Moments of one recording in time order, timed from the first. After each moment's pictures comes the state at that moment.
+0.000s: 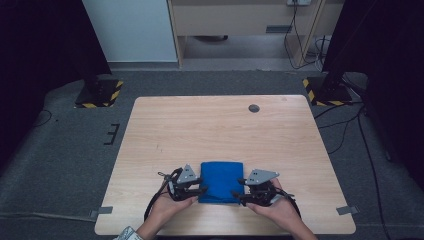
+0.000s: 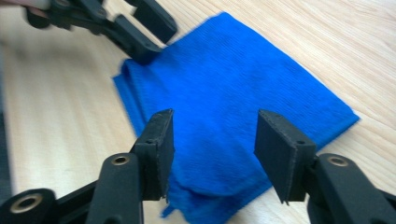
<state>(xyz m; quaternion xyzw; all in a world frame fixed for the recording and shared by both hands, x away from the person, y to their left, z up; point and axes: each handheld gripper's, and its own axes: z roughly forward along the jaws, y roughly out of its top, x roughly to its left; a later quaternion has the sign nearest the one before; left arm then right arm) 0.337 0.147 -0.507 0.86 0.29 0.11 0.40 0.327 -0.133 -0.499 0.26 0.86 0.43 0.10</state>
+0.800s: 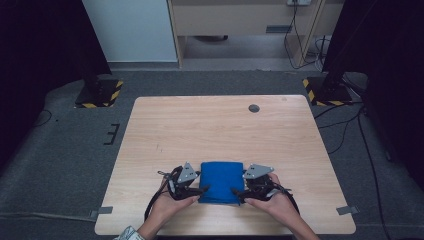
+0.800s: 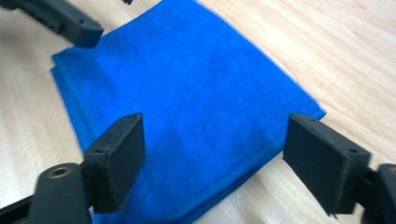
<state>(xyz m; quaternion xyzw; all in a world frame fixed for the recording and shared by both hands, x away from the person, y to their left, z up) 0.342 0.145 -0.503 0.85 0.29 0.14 0.41 0.348 -0.129 -0.510 0.28 0.86 0.40 0.14</state>
